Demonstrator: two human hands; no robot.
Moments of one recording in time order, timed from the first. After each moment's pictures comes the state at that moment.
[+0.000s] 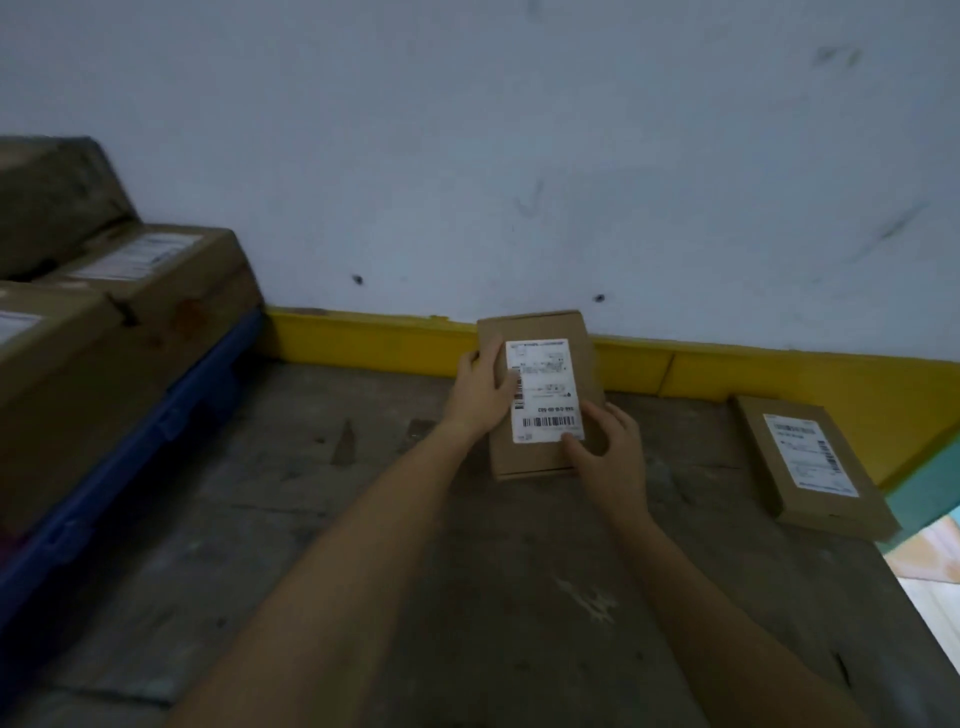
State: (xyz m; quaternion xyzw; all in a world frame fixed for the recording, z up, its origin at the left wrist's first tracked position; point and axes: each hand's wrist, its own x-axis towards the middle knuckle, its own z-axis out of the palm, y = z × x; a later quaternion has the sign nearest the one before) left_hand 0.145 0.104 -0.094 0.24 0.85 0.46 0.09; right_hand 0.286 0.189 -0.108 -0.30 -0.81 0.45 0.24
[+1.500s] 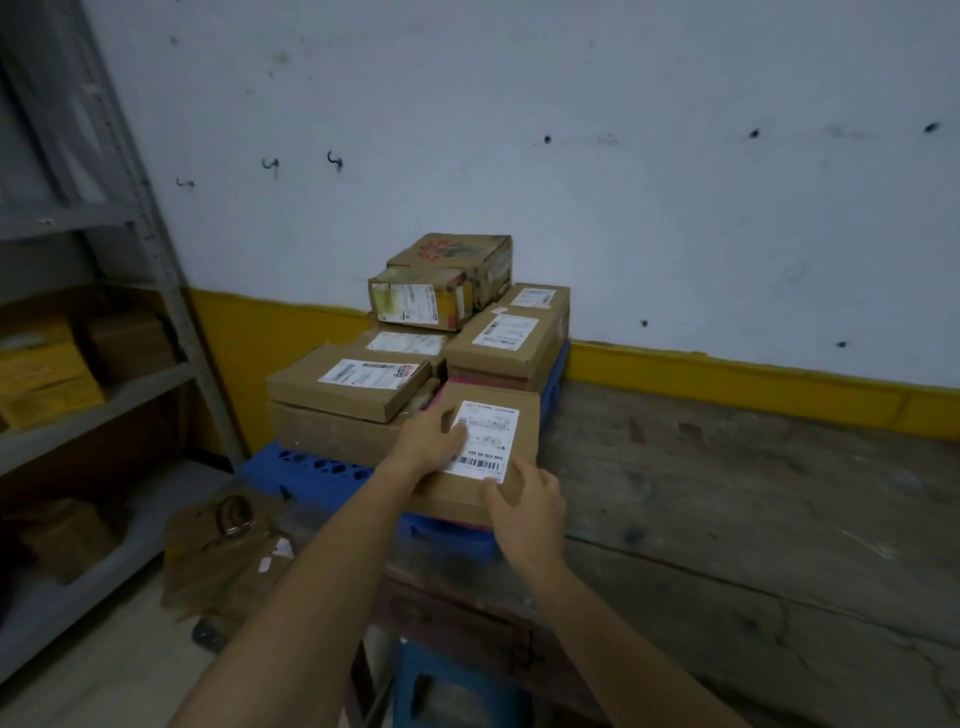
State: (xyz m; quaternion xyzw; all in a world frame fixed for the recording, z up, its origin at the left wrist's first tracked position) left_hand 0.220 -0.470 -0.011 0.12 0.93 0.34 0.04; right_hand 0.343 -0.369 -0.039 -0.18 -0.85 0.48 0.15
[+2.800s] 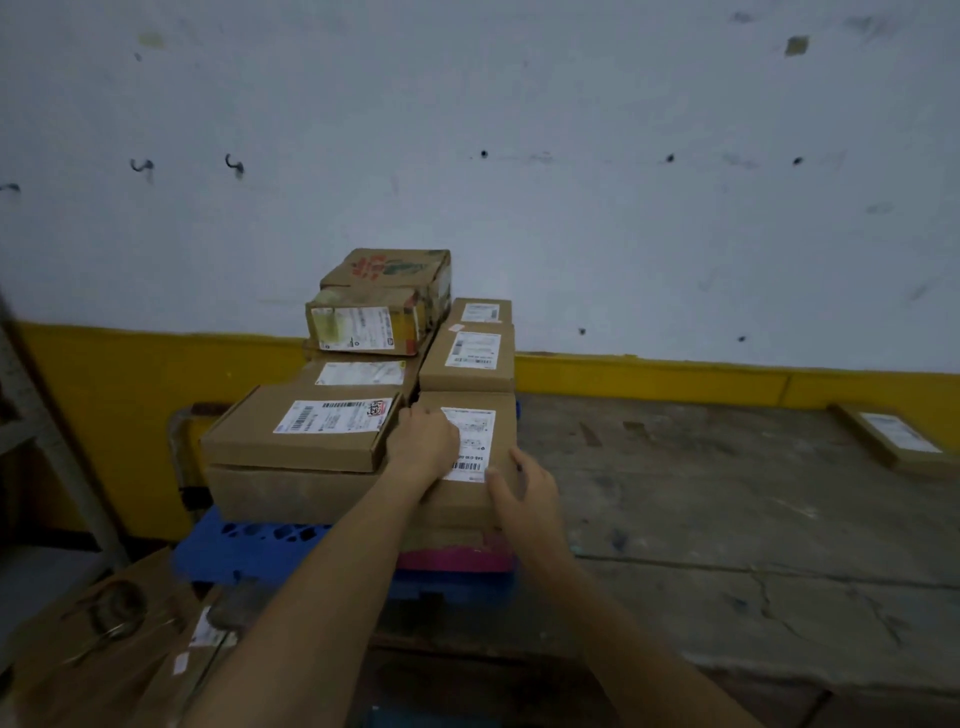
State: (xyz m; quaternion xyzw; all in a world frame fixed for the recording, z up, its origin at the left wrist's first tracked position) left_hand 0.154 -0.463 -0.002 0.23 0.96 0.17 -0.04; right_hand 0.282 -0.392 -0.038 -0.24 -0.79 0.52 0.23
